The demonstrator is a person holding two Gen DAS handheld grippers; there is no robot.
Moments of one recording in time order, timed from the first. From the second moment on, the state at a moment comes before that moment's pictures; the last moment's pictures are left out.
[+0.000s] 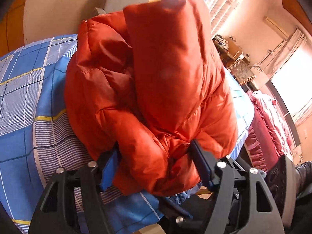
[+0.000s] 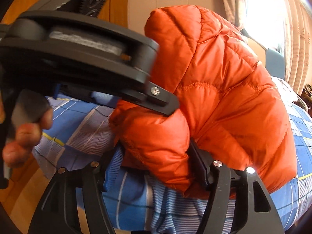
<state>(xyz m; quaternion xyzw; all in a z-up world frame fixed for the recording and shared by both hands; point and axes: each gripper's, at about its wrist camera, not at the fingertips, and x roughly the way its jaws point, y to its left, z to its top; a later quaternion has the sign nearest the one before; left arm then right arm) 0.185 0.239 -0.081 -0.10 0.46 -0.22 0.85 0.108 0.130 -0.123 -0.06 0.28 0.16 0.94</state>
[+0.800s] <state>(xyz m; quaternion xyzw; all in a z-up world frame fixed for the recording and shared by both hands) 0.158 0.246 -0.123 -0.05 0.42 -0.16 0.89 0.069 0.116 -0.107 -0.07 0.35 0.23 0.91</state>
